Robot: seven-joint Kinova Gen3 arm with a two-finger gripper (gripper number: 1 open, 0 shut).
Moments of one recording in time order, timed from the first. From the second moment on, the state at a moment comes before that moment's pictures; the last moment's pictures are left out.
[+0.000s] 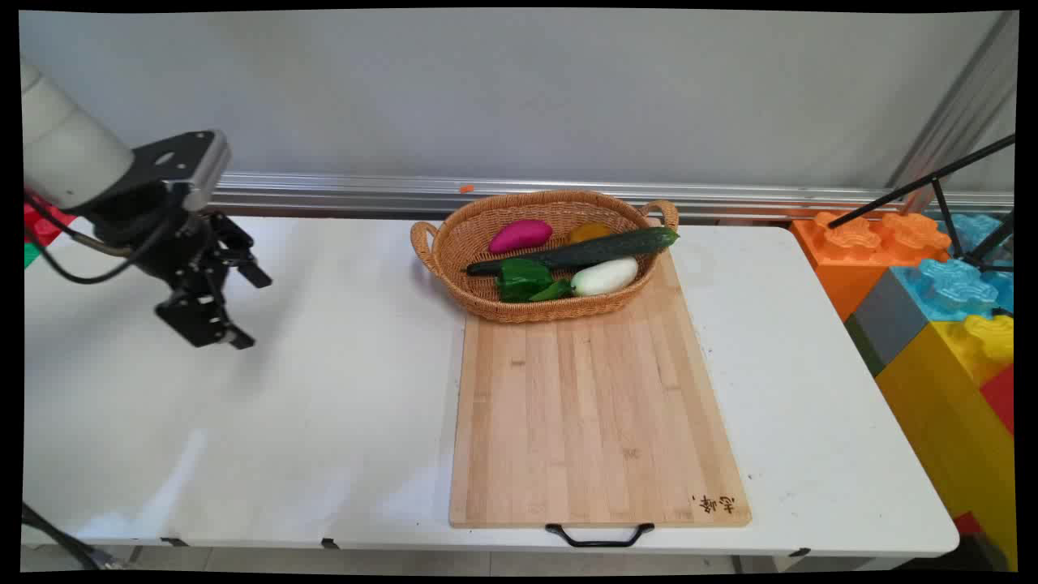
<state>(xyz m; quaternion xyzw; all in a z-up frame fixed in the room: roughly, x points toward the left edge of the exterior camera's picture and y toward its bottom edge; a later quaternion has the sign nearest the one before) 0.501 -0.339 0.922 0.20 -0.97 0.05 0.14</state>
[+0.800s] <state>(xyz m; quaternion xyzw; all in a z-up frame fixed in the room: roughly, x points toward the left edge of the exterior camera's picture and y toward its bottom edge) 0.383 -0.446 0.945 0.21 -0.93 0.18 0.23</state>
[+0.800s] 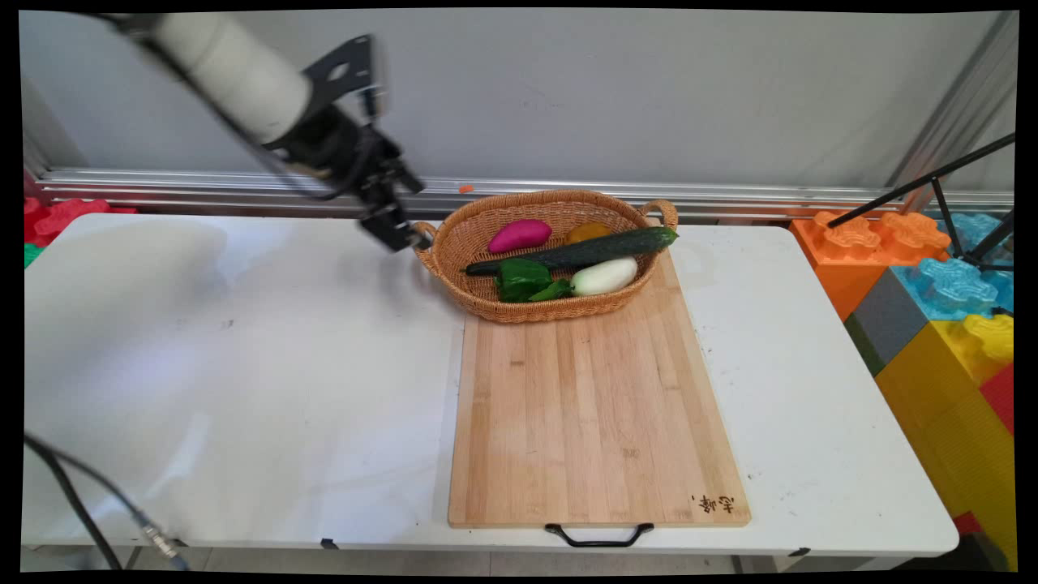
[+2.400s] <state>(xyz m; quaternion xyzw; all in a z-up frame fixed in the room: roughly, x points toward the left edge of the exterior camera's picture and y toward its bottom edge) 0.248 -0.616 0.801 0.19 -0.94 0.15 0.23</state>
